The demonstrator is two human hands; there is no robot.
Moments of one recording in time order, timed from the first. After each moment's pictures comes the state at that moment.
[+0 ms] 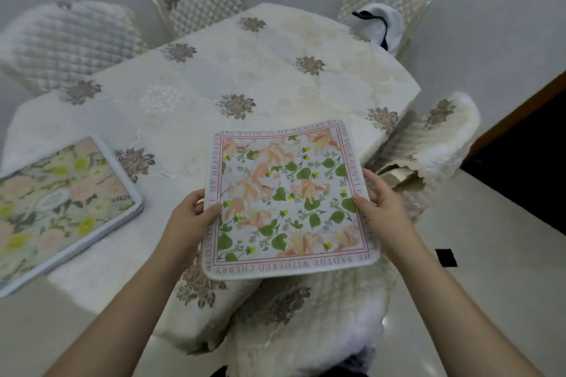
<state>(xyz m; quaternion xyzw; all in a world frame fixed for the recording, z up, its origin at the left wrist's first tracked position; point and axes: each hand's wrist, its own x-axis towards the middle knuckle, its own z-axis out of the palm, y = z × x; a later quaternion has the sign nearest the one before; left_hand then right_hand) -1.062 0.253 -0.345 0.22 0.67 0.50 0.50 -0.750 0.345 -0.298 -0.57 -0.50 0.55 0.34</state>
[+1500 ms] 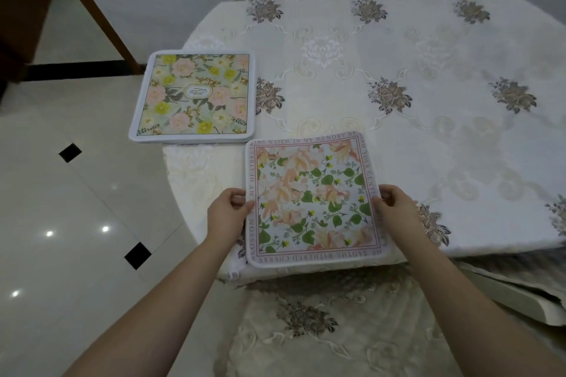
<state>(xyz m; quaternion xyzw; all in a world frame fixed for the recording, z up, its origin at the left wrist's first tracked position) -1.072 0.181 -0.459 0.02 0.88 0.43 0.21 -0.891 0.468 -0.439 -0.47 -0.74 0.48 0.05</state>
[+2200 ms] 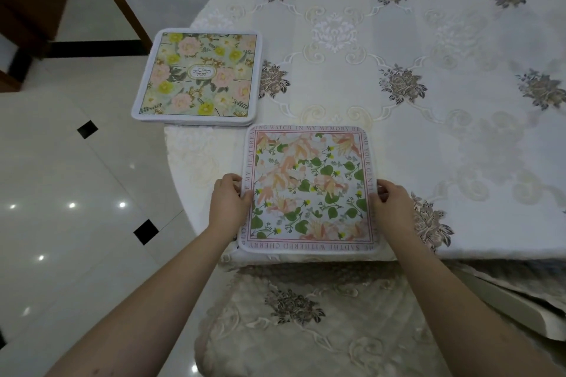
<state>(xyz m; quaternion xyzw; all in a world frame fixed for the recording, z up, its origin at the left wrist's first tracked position) -1.056 0.192 -0.465 0.06 0.93 0.33 0.17 -0.891 0.481 -0.477 -0.42 -0.84 0.35 0.02</state>
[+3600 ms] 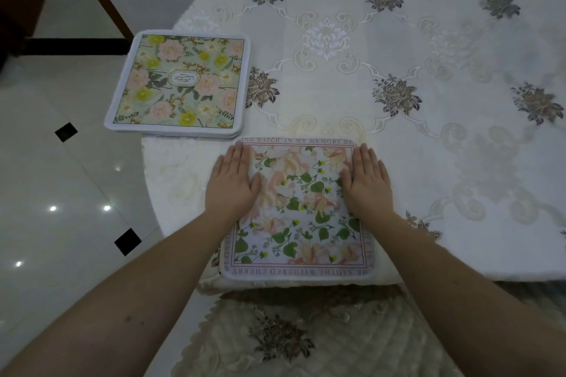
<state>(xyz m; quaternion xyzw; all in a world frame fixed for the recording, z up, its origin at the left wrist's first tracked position) -1.110 0.245 -0.500 0.29 0.95 0.06 0.07 -0.969 0.499 -0.492 -0.29 -0.95 0.12 -0.04</state>
